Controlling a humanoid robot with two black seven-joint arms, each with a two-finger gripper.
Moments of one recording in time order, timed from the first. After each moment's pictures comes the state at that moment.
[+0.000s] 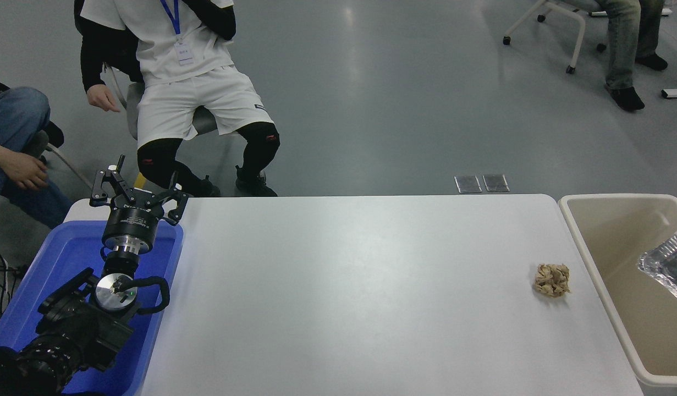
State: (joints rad) left arm -0.65 0.17 -0.93 -0.29 -0.24 -0.69 -0.38; right arm 0.73 -0.62 -0.38 0.22 -0.26 -0.01 -0.21
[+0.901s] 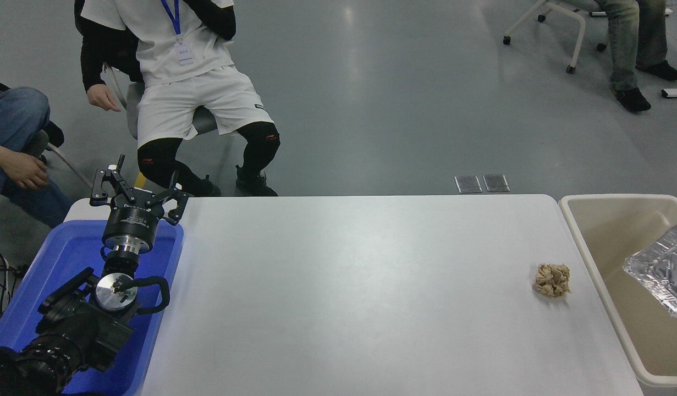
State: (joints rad) left arm -0.65 0.17 -0.93 -0.29 -0.24 -0.69 -0.38; right arm 0.66 -0.47 -0.39 0.11 -0.23 -0.15 -0.21
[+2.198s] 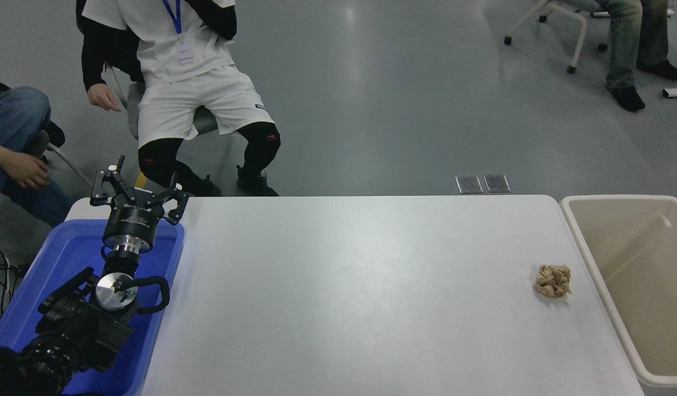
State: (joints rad) left arm -0.65 0.17 -0.93 -0.29 -0.23 -0.69 -0.38; right arm 0.82 -0.69 -0.40 0.52 -0.32 -0.25 -0.21
